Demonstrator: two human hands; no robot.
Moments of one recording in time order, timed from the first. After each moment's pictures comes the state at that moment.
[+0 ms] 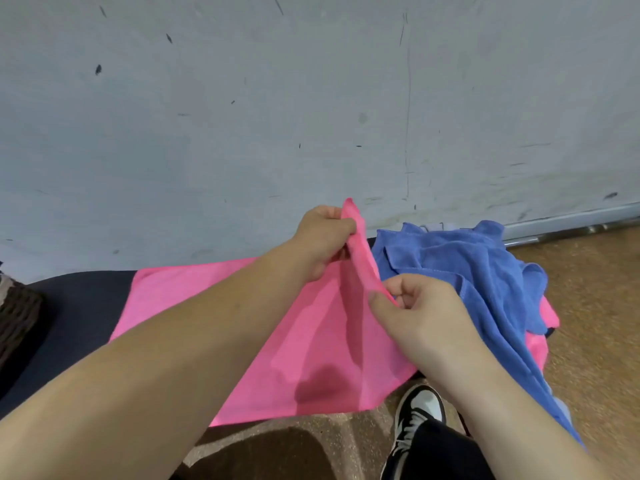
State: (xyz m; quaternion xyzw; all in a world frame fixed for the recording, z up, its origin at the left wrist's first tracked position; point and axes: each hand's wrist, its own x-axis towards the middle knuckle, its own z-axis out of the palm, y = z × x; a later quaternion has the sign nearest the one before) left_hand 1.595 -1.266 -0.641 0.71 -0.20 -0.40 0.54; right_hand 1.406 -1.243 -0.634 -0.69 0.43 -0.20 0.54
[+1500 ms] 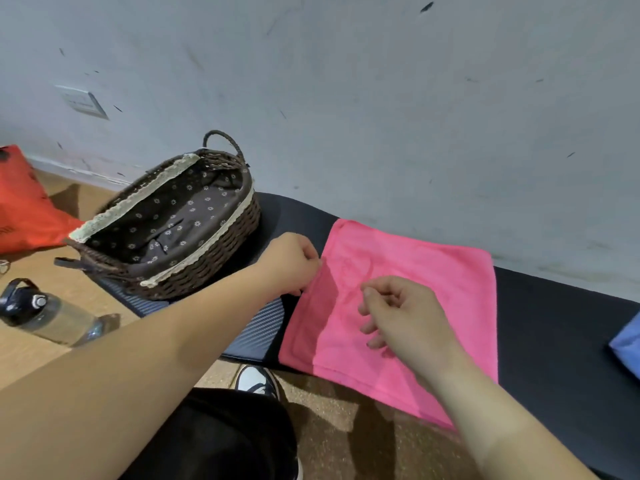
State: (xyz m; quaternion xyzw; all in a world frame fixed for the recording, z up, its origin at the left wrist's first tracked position) left_hand 1.824 -0.920 -0.698 0.91 -0.15 -0.20 0.34; right_hand 1.647 -1.050 -0.664 -0.76 0.26 -0.04 0.60
